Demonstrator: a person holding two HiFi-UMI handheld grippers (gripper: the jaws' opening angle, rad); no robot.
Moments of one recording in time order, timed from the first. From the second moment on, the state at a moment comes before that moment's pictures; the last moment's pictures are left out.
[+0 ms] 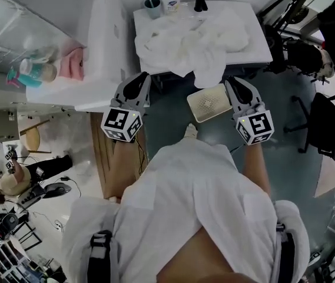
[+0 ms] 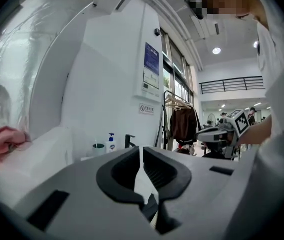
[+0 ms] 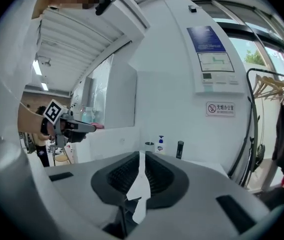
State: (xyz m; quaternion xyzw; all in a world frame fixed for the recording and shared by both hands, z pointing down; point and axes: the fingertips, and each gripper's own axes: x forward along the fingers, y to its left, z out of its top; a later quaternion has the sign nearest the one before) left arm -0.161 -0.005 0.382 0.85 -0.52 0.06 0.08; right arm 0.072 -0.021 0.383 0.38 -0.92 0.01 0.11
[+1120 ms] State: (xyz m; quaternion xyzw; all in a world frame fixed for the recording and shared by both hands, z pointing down) left arm -0.201 -0.085 0.437 0.83 -0.55 0.06 0.12; right arm -0.141 -0.190 0.518 0.11 -0.93 -0.09 0.33
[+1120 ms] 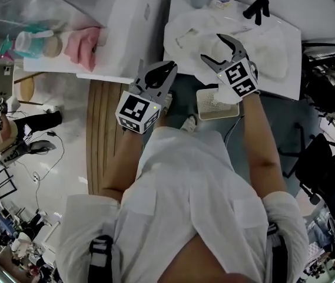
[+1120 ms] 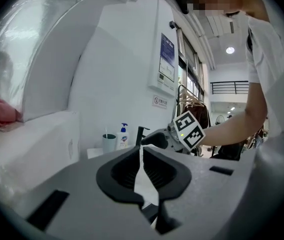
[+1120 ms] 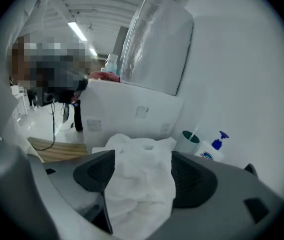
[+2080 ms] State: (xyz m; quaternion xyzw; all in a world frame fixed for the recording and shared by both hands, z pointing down) left arm -0.229 -0.127 0.458 0.84 -0.51 0.06 0.16; right arm -0.242 -0.217 0.633 -0.05 -0.85 -0.15 0.50
